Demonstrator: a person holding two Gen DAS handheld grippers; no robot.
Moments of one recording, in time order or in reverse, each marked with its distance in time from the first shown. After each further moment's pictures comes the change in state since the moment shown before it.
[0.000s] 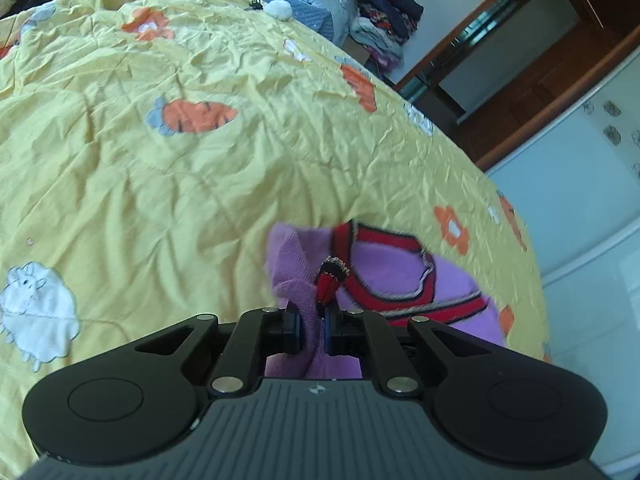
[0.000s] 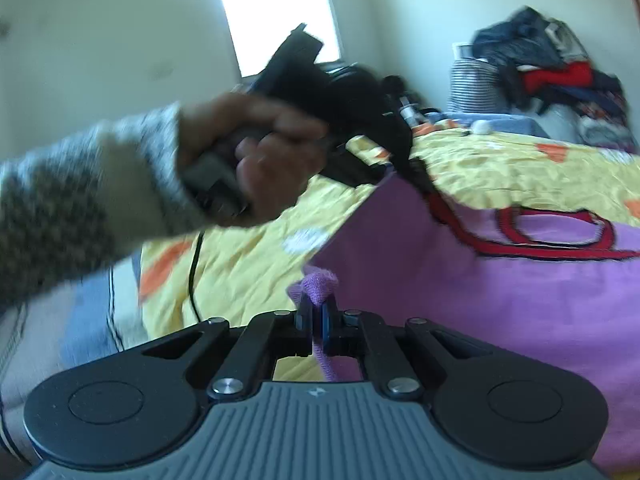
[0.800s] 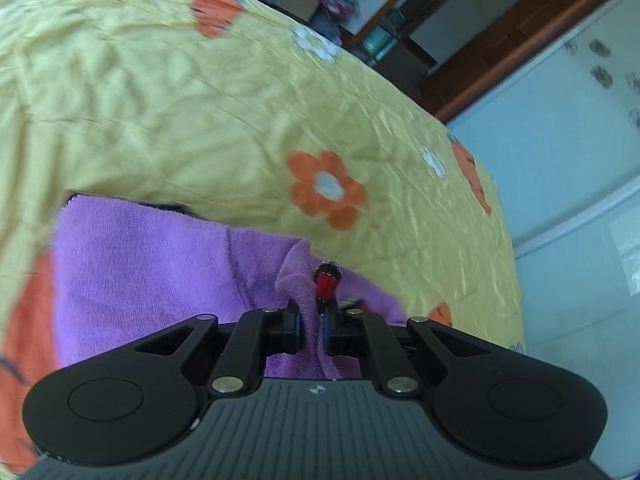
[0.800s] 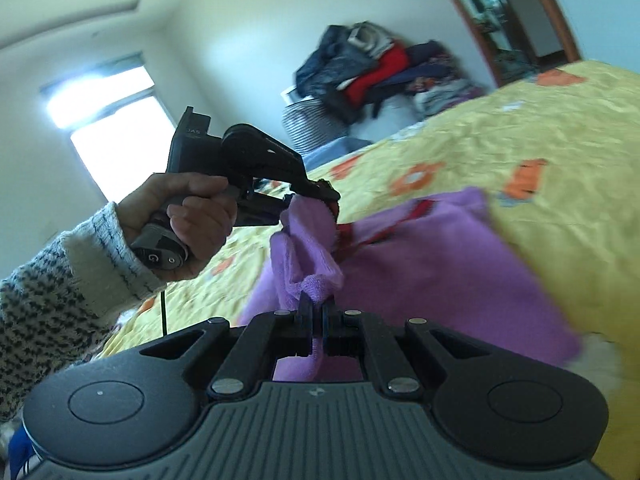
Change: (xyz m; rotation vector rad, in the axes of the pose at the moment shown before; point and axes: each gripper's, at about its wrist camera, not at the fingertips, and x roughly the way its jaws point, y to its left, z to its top) left arm 0.168 -0.218 -0.015 0.083 0.136 -0.045; right arm -0.141 -0.194 -0.037 0.465 -0.200 -0.259
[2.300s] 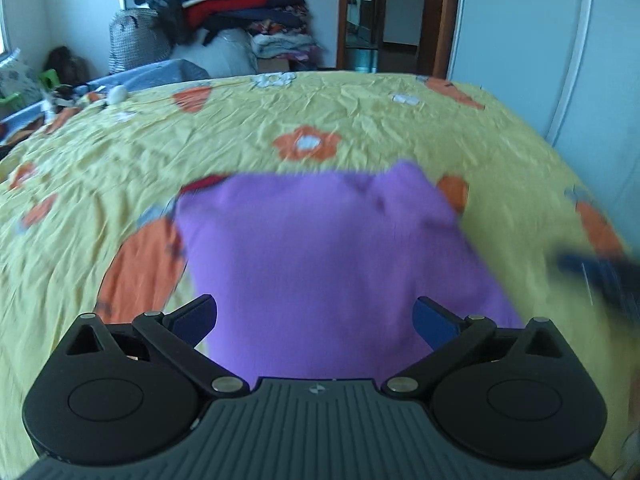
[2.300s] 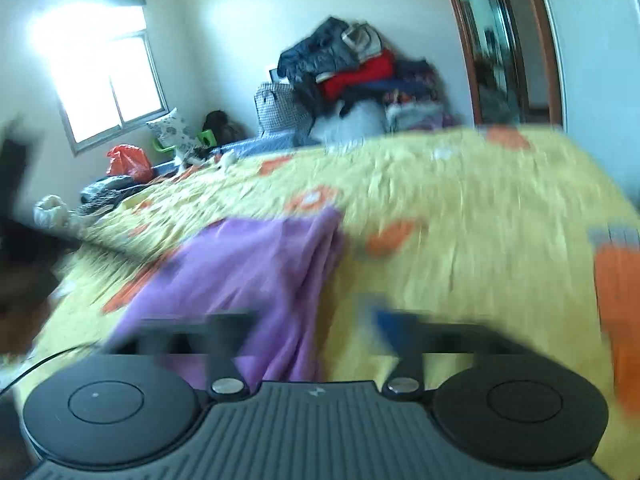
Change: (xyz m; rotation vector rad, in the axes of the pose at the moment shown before) left arm -0.056 -0.060 -0.184 0.479 -0.209 0.358; right arm -0.023 -0.077 0.074 -0.313 0.073 -0.172
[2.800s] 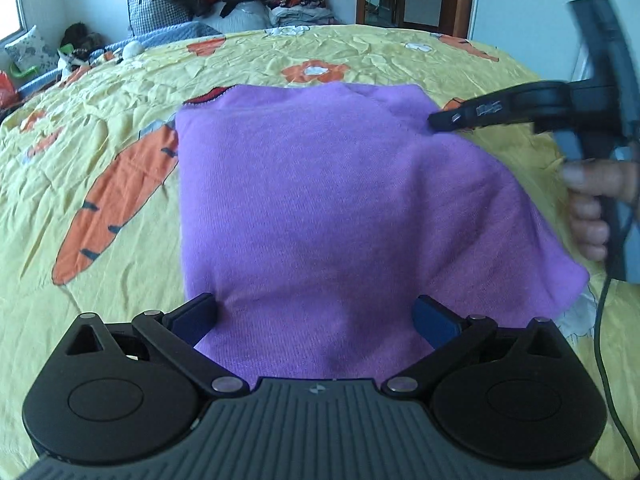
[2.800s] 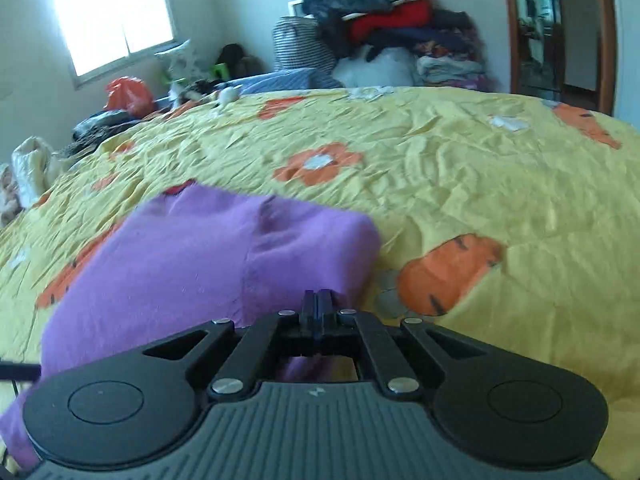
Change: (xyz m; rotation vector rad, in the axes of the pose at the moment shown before) left arm 0.023 -0.009 -0.066 -0.047 0.059 0.034; right arm 0.110 0.006 0.035 -0.105 0.147 0.025
